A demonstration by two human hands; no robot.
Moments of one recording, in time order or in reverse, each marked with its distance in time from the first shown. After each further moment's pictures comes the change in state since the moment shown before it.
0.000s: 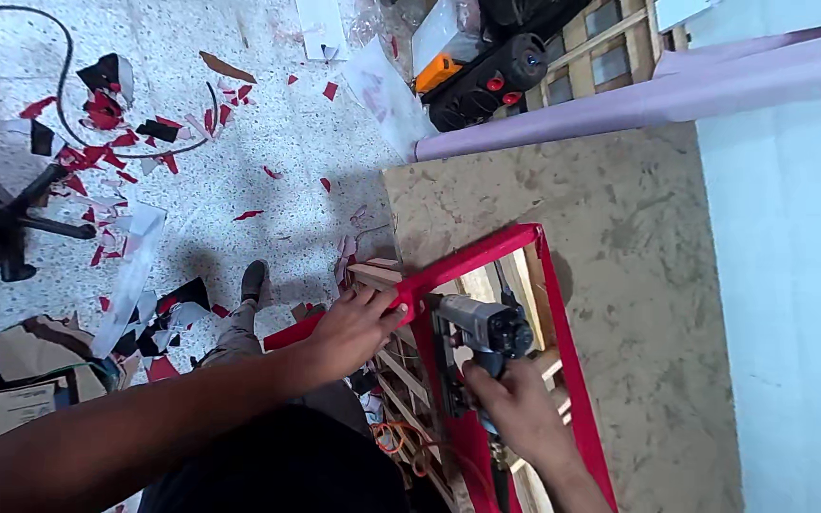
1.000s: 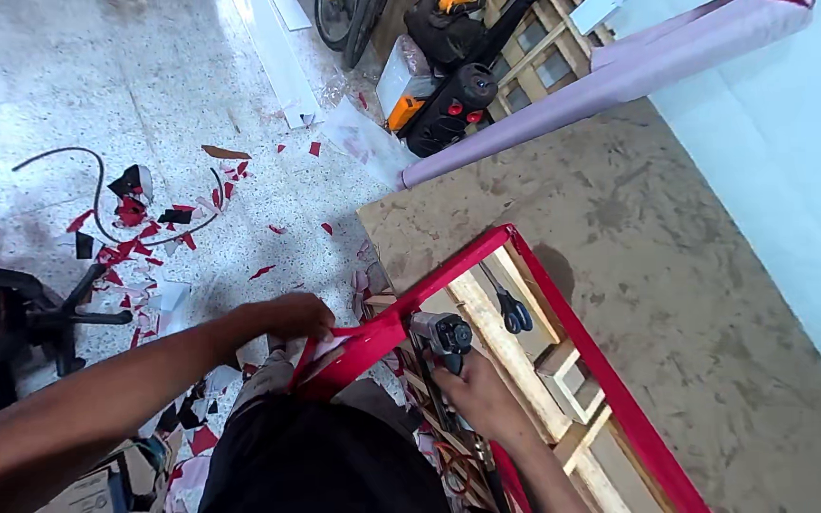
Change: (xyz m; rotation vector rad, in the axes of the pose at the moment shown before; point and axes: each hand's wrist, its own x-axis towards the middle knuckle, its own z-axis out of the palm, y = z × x) left_hand 0.011 -0.099 -0.091 -0.228 -0.630 0.090; right_hand 0.000 0.011 0.016 0.075 -0.074 0.136
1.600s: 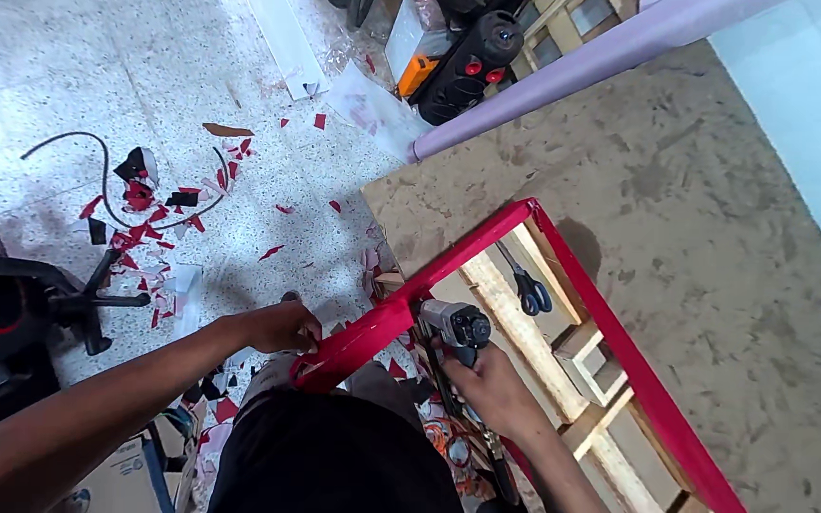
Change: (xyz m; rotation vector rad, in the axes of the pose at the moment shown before) left_hand -0.022 -0.021 0.039 -0.284 -0.025 -0.050; right_hand 0.005 0.012 0.002 0.077 0.016 0.023
